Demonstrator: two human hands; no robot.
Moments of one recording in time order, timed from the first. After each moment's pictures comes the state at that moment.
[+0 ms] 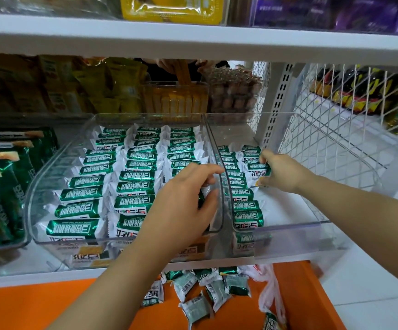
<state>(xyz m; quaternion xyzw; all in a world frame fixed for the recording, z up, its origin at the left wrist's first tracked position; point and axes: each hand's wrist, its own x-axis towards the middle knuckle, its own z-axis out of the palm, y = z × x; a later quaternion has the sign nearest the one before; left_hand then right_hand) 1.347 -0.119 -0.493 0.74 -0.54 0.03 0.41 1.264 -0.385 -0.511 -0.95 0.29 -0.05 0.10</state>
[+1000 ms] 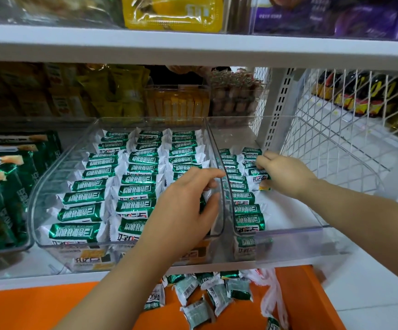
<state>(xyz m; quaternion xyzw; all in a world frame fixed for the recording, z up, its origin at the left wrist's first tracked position) 1.348 -0.119 -0.495 0.74 -0.54 0.04 0.39 1.265 -0.385 -0.508 -0.97 0.21 -0.04 -0.12</state>
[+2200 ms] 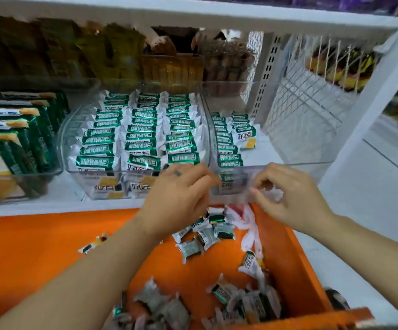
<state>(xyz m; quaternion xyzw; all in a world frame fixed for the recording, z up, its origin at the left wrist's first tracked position) 1.306 -0.074 -0.531 0.63 -0.67 0.29 0.27 1.132 -0.237 -0.506 -0.94 0.04 -0.31 0.11</state>
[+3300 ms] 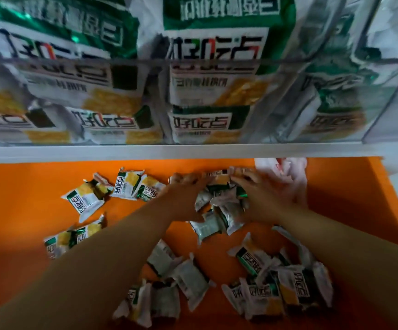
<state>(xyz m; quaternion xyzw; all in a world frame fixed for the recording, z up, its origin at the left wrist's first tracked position) 1.368 -0.093 -0.804 0.79 -0.53 -0.31 -0.06 1.211 -0.257 -0.788 -0.92 0.20 0.21 0.24</state>
